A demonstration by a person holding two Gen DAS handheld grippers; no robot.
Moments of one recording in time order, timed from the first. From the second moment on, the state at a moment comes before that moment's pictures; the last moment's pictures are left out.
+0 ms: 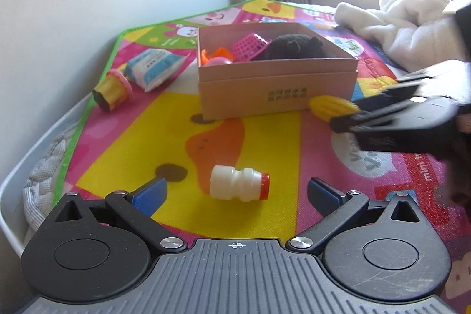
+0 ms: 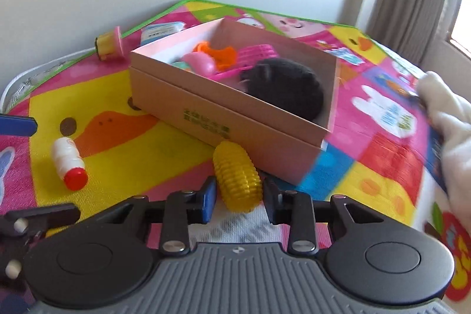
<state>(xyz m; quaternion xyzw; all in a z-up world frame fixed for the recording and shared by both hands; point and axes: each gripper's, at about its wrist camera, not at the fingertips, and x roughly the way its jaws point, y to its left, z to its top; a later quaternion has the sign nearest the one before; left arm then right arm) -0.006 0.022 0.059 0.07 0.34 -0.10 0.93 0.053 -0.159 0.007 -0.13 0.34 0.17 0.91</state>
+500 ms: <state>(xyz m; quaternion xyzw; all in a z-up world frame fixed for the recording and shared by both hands) -0.008 0.019 0.060 0.07 0.35 -0.13 0.93 -0.037 -0.162 0.013 -0.12 0.36 0.17 0.91</state>
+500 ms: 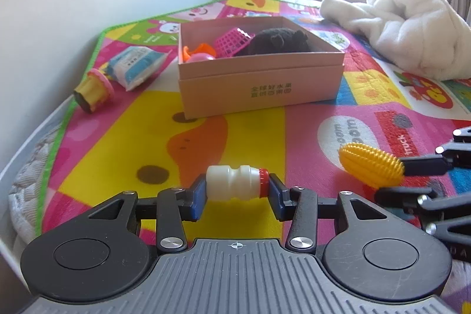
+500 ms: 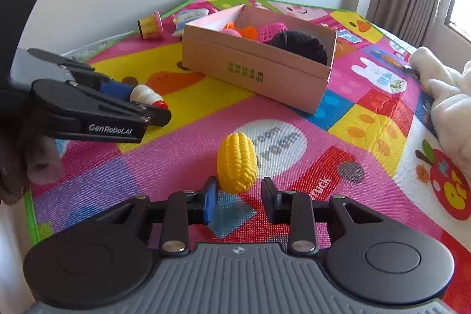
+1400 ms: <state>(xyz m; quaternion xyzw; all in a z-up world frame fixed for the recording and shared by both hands) -0.050 0.025 0.049 0.07 0.34 -0.11 0.93 -0.024 -0.141 0.013 -0.13 0.34 0.13 0.92</state>
